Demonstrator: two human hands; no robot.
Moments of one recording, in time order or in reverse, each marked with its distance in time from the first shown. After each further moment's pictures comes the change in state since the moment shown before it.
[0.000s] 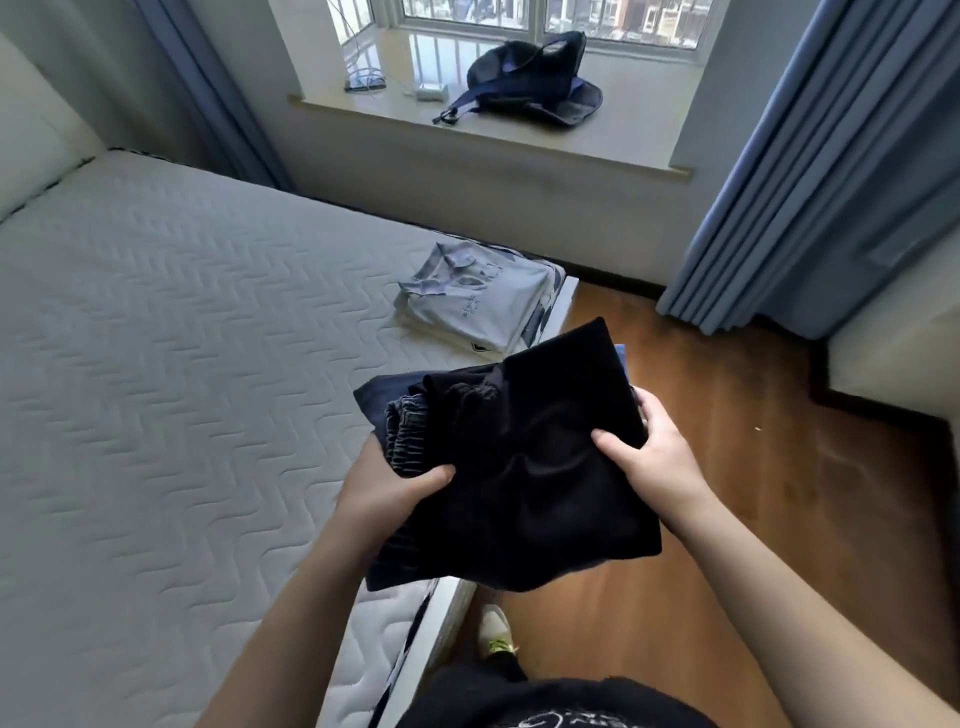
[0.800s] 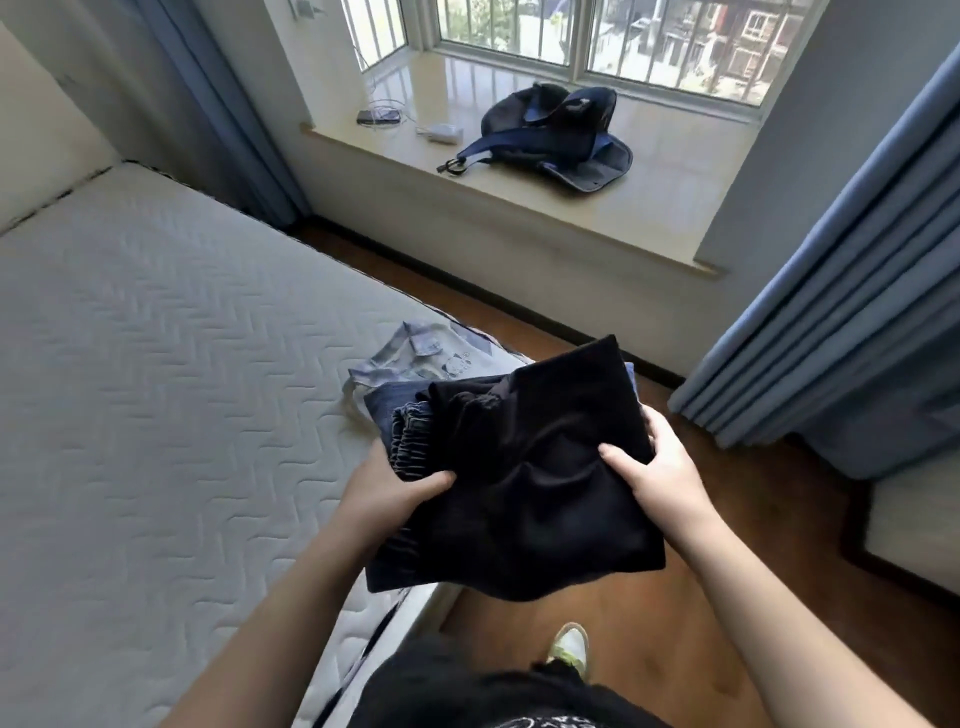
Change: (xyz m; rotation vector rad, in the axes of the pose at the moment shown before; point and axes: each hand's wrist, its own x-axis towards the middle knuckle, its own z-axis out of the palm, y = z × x) left_hand 0.239 0.210 0.173 0.067 0.085 -0.080; right_hand 0.366 -0.039 -0.153 -0.028 -0.120 -0.029
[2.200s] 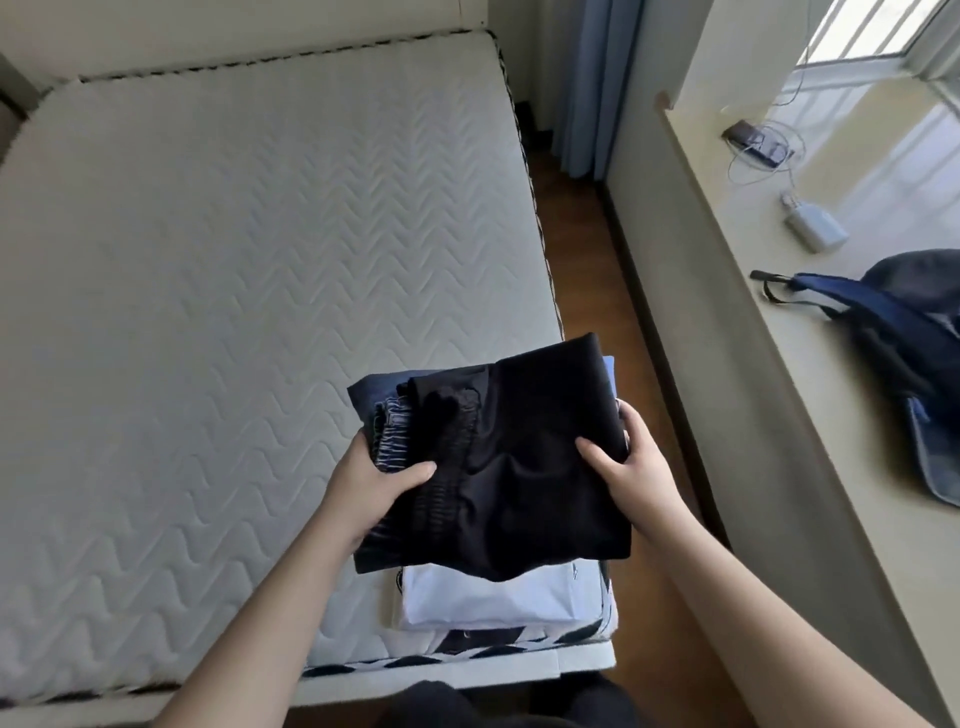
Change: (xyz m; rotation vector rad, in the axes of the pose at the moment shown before) left_hand 0.304 0.034 -0.053 -0.537 0.672 -0.457; right_hand 0.474 -0.185 0.243 -0.300 -0.872 -0.218
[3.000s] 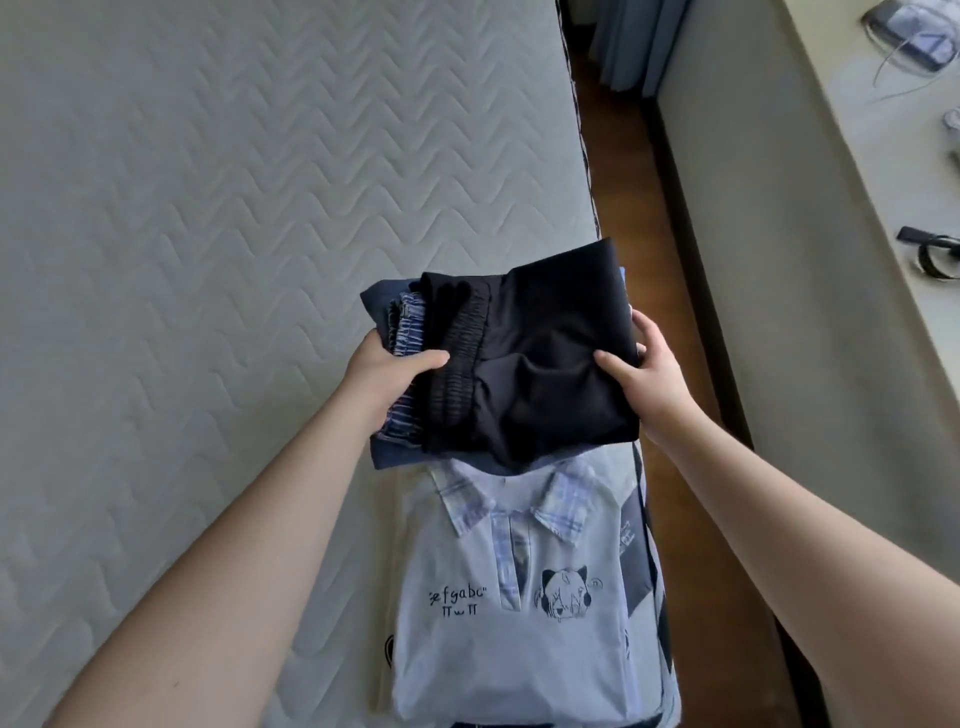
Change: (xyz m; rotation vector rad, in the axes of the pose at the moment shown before) left_hand 0.275 -0.038 0.042 -0.211 0.004 -0.138; right_hand 0.268 0.089 0.083 0.116 -0.010 0.027
